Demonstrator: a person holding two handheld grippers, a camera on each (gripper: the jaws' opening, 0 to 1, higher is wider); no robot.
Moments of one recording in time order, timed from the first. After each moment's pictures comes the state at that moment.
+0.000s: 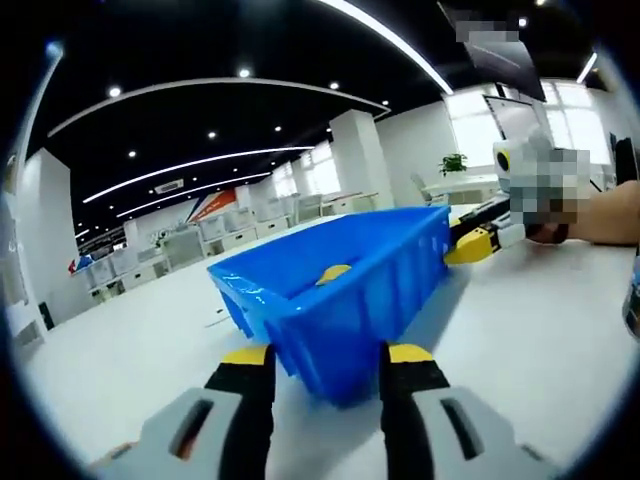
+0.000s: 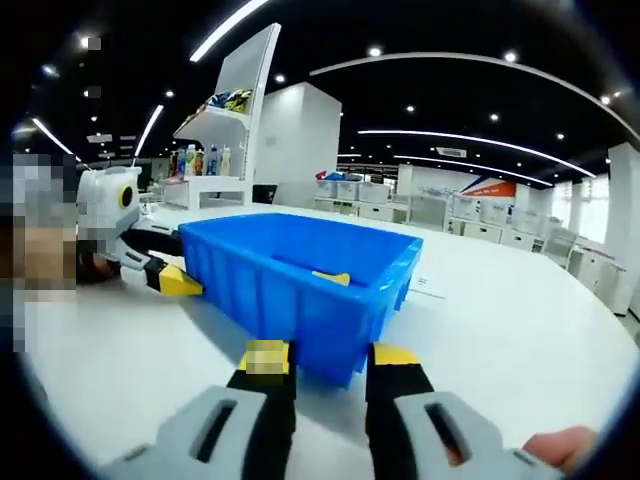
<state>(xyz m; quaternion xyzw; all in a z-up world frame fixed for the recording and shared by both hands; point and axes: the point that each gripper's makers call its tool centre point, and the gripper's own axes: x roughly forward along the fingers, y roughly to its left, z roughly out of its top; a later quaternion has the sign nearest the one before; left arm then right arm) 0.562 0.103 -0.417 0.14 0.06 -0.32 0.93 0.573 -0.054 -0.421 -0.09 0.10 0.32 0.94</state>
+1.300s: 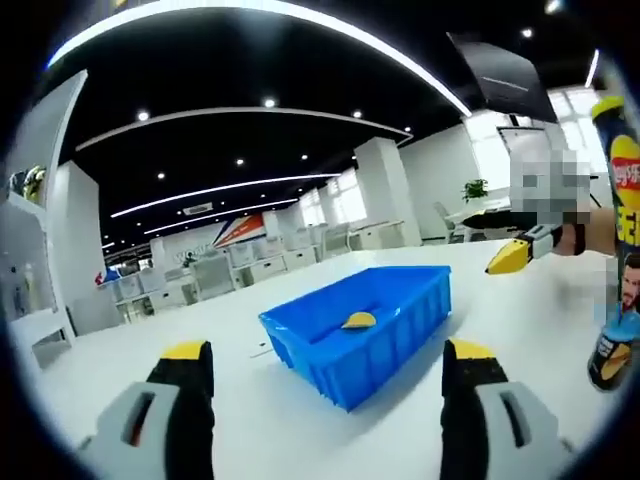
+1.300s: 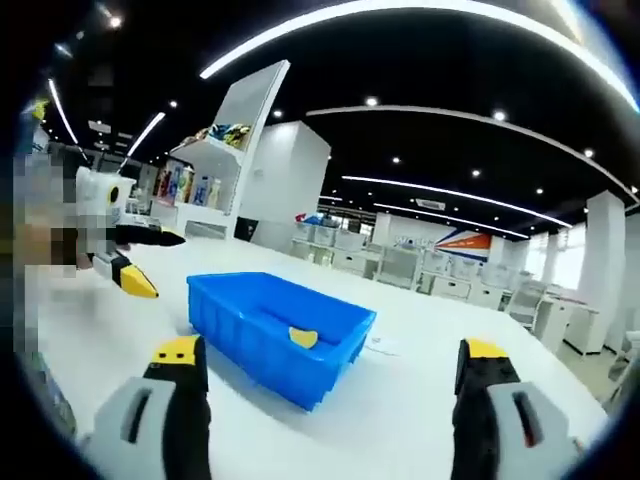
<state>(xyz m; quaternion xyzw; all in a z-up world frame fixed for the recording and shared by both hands) 0.518 0.138 -0.333 0.12 -0.02 -0.27 0.96 0.531 -0.091 -0.327 -0.10 -0.03 0.27 0.96</state>
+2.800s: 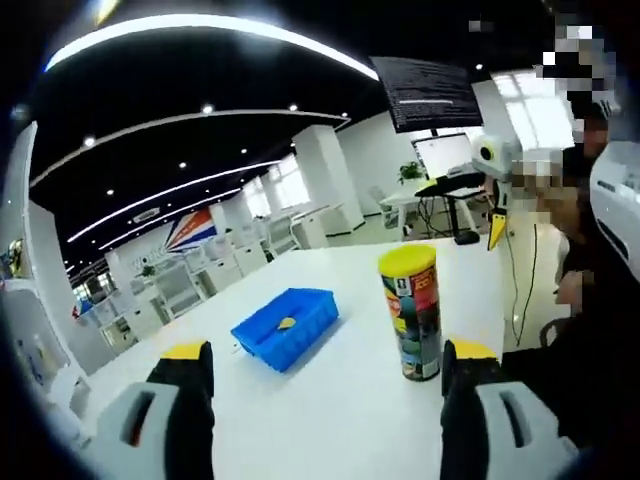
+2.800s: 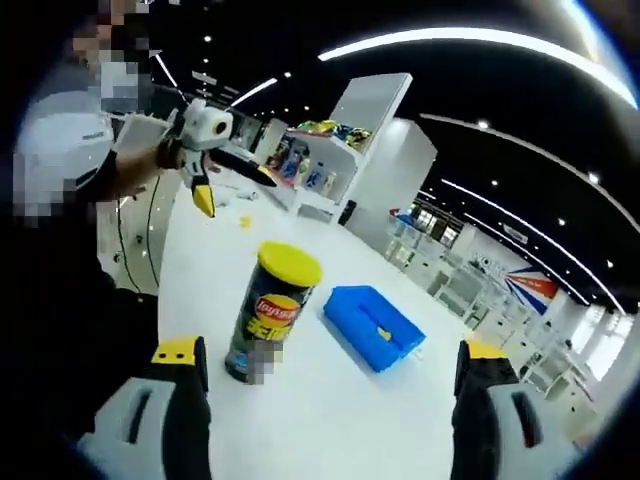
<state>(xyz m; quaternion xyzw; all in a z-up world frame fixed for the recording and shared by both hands) 0.282 0.140 -0.234 0.21 0.06 -0.38 0.90 0.276 -0.098 -0.239 -0.29 0.01 0.44 0.85</state>
